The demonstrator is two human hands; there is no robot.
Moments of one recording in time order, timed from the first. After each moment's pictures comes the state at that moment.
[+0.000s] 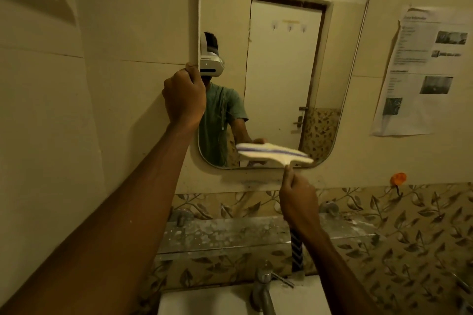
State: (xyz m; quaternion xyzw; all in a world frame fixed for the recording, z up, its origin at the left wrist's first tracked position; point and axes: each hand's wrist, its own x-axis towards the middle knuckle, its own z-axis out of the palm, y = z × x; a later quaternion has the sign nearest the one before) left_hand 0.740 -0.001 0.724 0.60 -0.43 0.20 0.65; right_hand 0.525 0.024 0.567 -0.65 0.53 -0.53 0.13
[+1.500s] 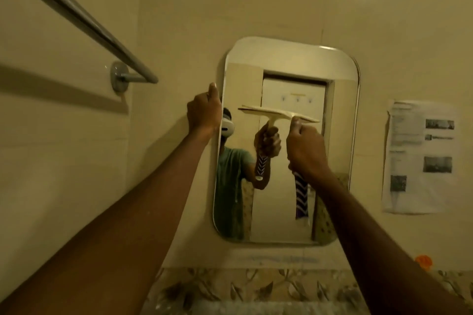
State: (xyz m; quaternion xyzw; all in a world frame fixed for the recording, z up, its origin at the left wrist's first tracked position) left_hand 0.747 0.018 0.846 0.51 -0.46 0.06 0.72; right_hand 0.555 0.029 0.794 -0.67 0.37 -0.63 0.11
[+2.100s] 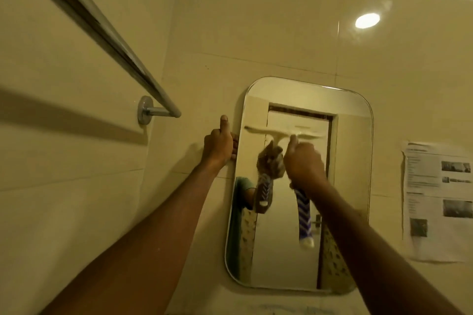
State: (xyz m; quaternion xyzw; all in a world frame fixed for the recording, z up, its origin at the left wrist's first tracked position) left_hand 0.765 0.018 0.848 0.46 -0.50 -0.08 0.72; right_hand 0.592 0.036 0.838 -0.69 0.44 -0.56 0.13
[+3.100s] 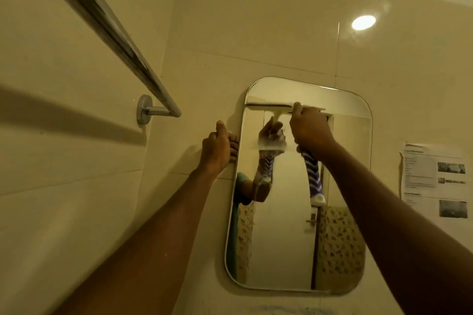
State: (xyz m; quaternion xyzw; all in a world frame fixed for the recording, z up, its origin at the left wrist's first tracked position) left_hand 0.773 0.005 0.841 0.41 -0.51 -0.16 0.74; right_hand 0.592 0.030 0.903 -0.69 0.43 -0.58 0.06
